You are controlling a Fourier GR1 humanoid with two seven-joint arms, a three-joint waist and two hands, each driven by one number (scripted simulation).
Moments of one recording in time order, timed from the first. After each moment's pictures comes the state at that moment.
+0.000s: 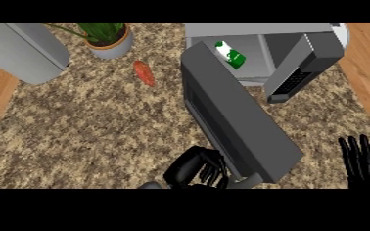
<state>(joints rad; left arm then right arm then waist) -0.28 0.01 -0.83 -1.09 -0.04 0.17 -0.31 0.32 -0.19 -0.20 -1.52 -0.25 0.39 -0.70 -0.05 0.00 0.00</state>
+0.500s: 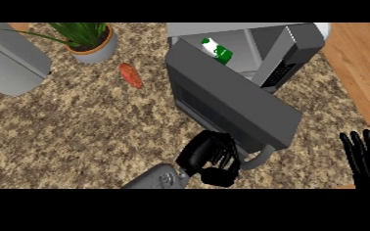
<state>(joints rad) -0.53 0.01 -0.98 -1.00 0.18 0.37 -0.24 0.35 -0.23 -0.16 -1.70 -0.30 0.44 -0.60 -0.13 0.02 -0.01</state>
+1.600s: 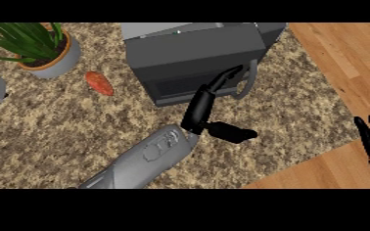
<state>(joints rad) -0.79 0.00 -0.85 -0.94 0.51 0.61 -0.43 0.26 -0.32 -0.18 -1.81 -0.44 0.51 -0.50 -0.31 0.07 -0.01</state>
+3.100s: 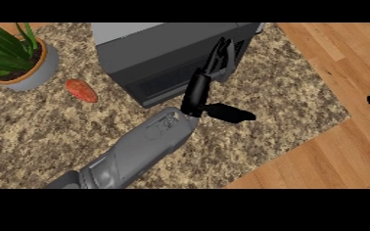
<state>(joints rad) -0.92 0.01 -0.85 -0.81 0.72 0.67 -0.61 0.13 -0.44 -0.20 -1.83 -0.62 0.56 -0.38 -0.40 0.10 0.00</state>
